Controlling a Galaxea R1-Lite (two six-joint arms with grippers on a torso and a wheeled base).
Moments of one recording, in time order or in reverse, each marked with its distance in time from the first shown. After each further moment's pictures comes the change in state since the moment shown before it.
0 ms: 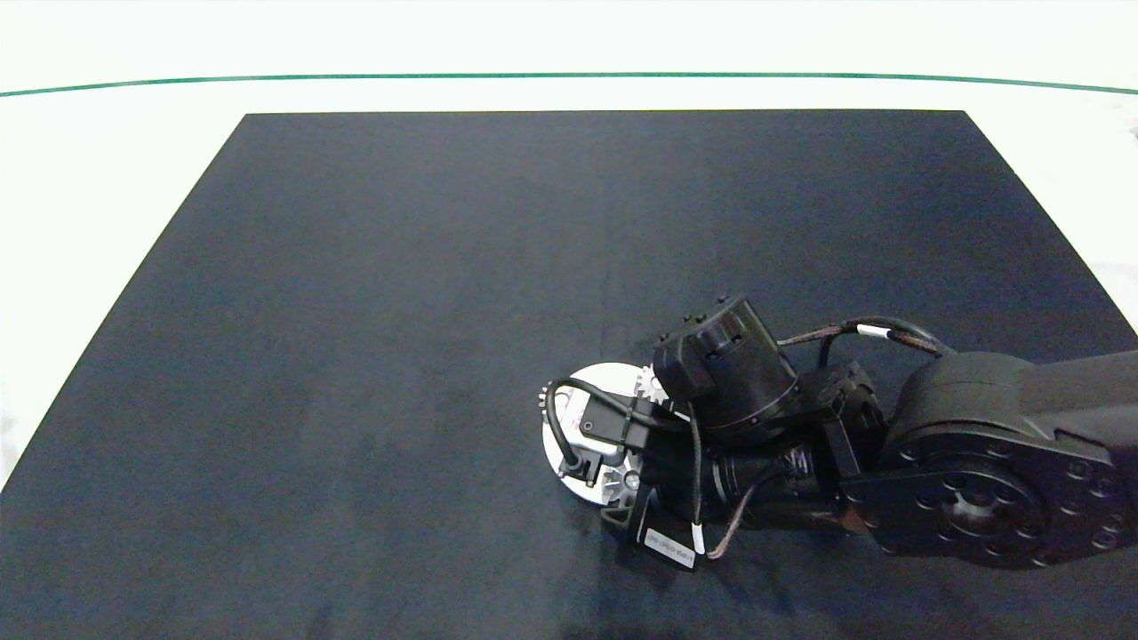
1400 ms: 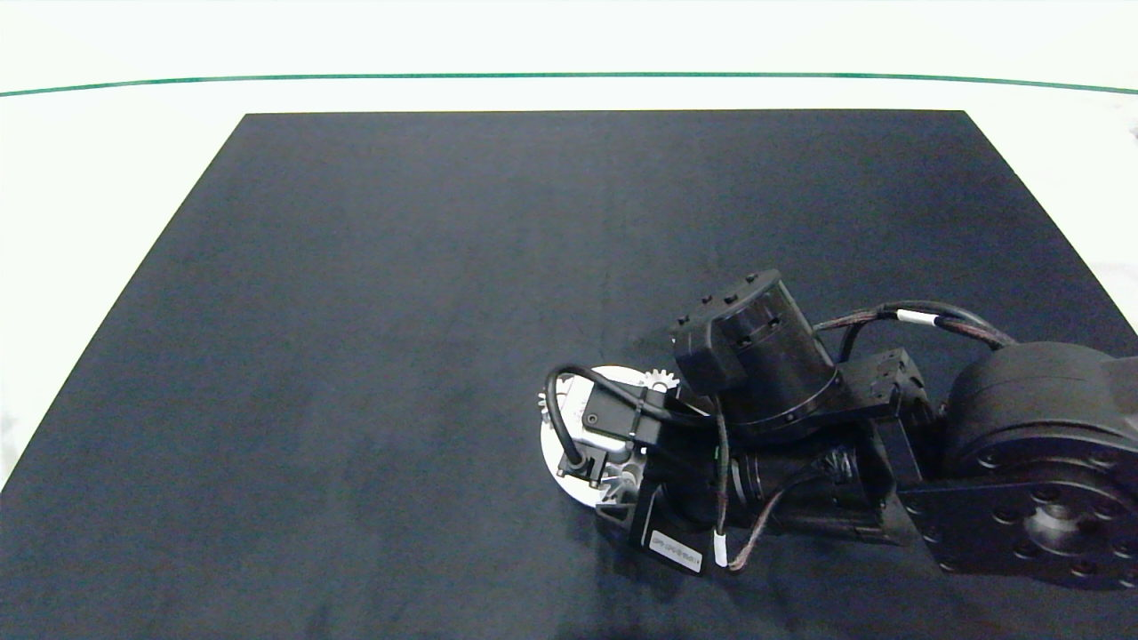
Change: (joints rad) left arm 0.001 0.001 0.003 0.000 0.004 -0.001; right arm 0.036 -0.064 0.000 0.003 -0.005 0.001
